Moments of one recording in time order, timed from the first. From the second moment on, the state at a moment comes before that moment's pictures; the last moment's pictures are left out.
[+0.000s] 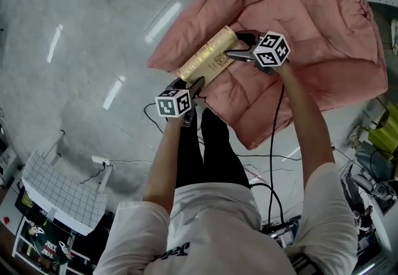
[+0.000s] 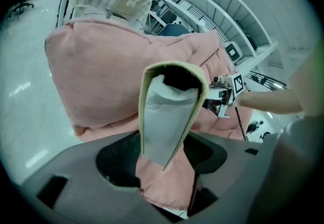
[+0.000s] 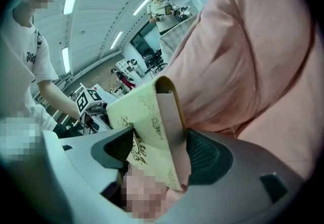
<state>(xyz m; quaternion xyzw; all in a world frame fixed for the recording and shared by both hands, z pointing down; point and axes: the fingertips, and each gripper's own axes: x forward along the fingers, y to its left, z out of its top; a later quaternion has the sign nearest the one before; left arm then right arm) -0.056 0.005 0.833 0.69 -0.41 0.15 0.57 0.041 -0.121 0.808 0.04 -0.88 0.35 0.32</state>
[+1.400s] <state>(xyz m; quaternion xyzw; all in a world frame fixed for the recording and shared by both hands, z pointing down) 0.050 -0.076 0.467 0.88 -0.13 0.18 0.43 0.207 -0.038 0.459 0.55 -0.74 0.39 0.04</state>
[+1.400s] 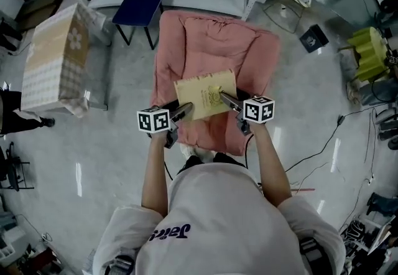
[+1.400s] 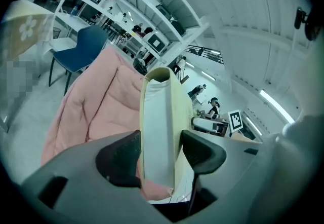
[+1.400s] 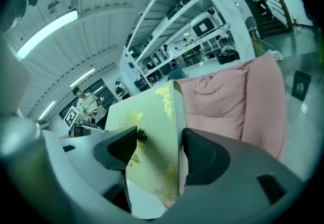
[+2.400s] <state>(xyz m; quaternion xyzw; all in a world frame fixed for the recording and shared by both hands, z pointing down) 0.153 -0.061 0.277 0.96 -0.03 0.05 0.27 0.285 0.040 0.259 0.73 -0.67 0.15 -0.05</state>
